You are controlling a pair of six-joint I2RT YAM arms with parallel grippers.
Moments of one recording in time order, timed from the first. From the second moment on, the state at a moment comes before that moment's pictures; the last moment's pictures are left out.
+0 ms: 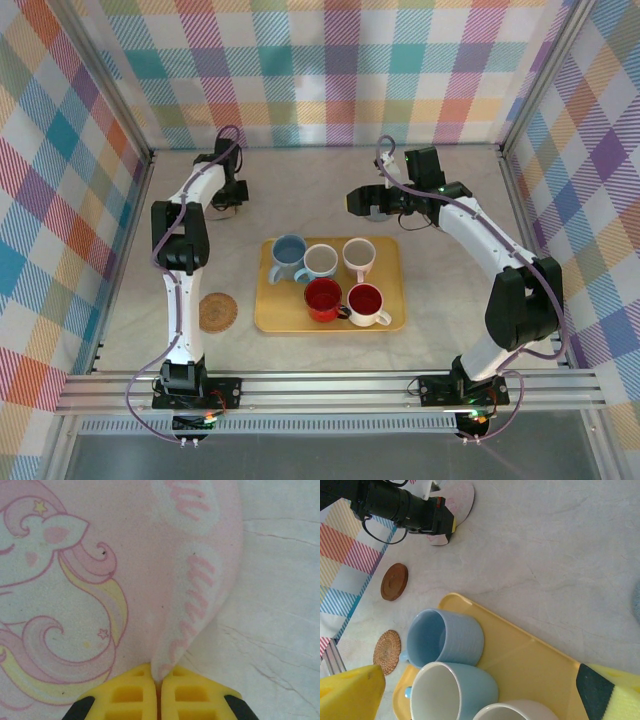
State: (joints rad) left arm -0.08 2.39 2.04 -0.89 -0.09 -0.24; right arm 0.34 1.61 1.33 -0.49 -0.60 0.20
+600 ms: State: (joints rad) left arm -0.23 2.37 2.03 -0.90 0.11 -0.27; right arm 0.34 1.61 1.33 -0.50 -0.58 0.20
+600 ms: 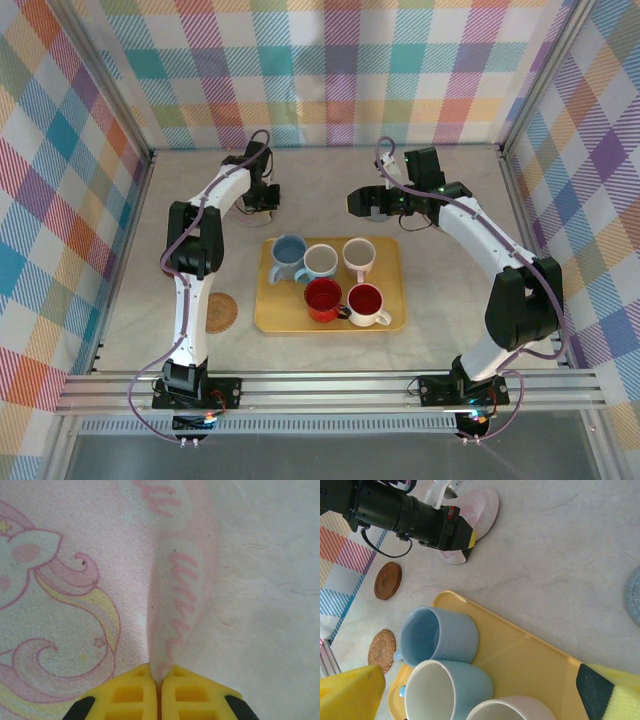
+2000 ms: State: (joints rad) left arm -0.39 2.50 2.26 -0.99 0.23 -0.33; right arm 0.34 1.70 1.34 -0.52 -0.52 0.20
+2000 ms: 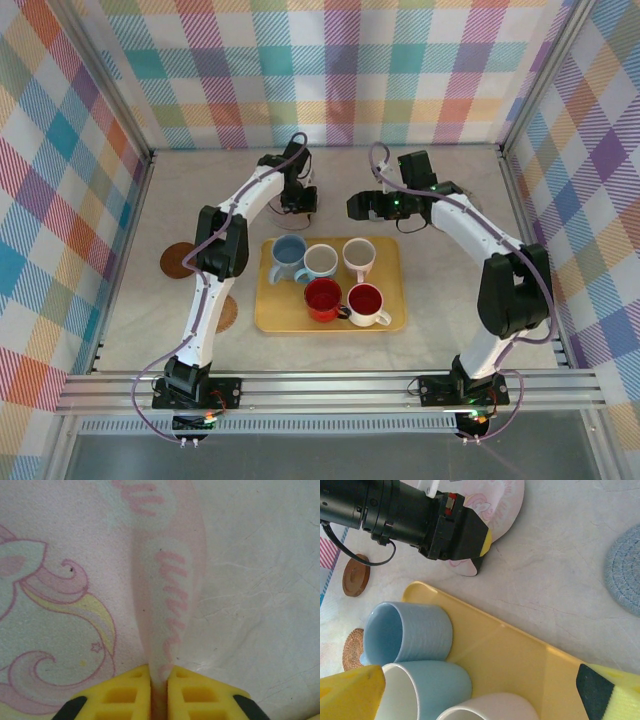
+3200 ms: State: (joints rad) left arm -0.33 2.25 2.16 -0.92 0.05 -0.36; right arm 0.46 1.98 1.79 -0.86 -0.32 0.16
